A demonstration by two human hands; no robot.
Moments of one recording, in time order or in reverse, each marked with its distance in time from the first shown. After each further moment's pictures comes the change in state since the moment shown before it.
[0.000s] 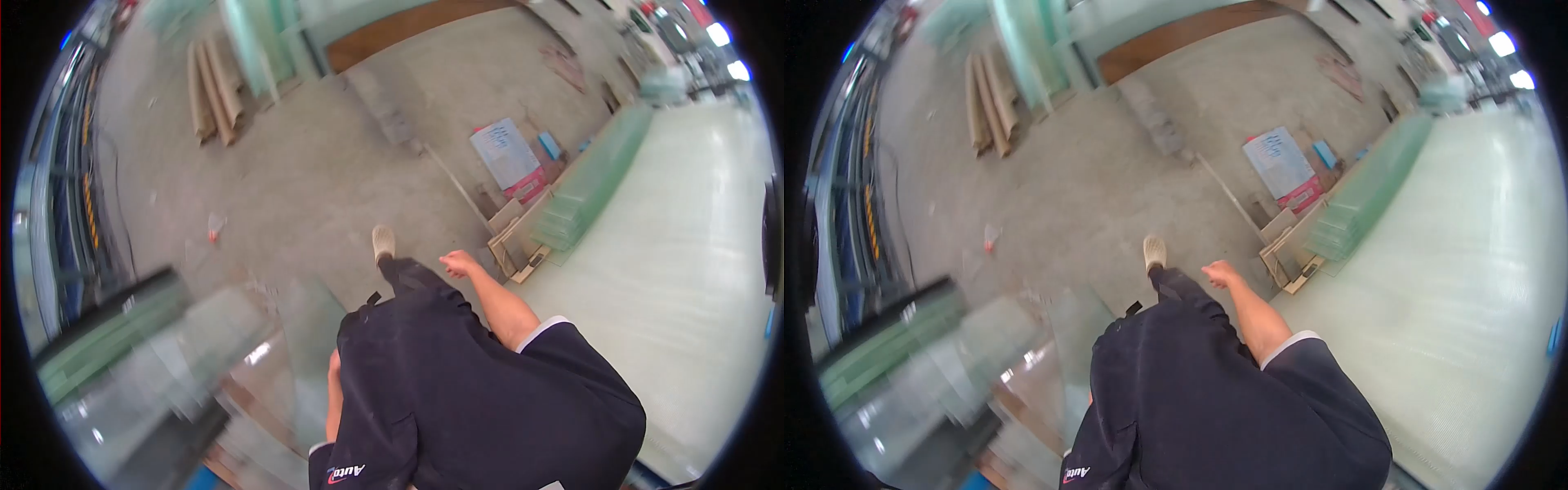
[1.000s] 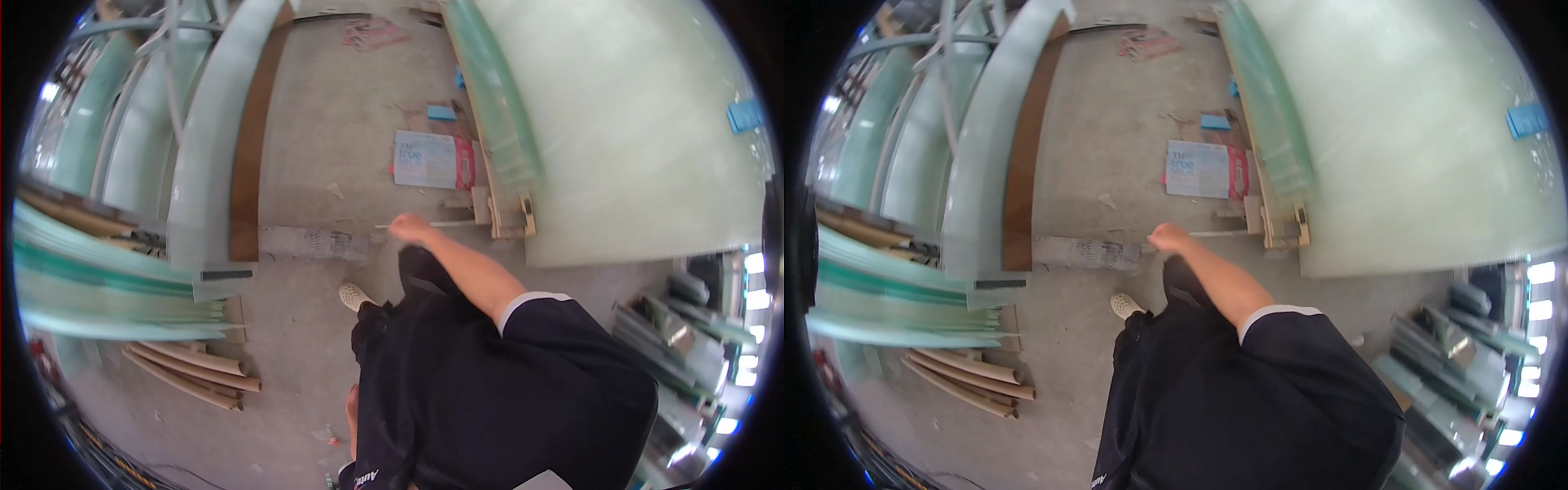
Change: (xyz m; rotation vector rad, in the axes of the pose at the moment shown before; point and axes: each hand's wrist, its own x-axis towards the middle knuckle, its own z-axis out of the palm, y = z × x) left_hand 0.418 0.582 -0.114 0.275 -0.580 -0.070; right_hand 0.120 -0.412 -0.321 0.355 0.657 -0.125
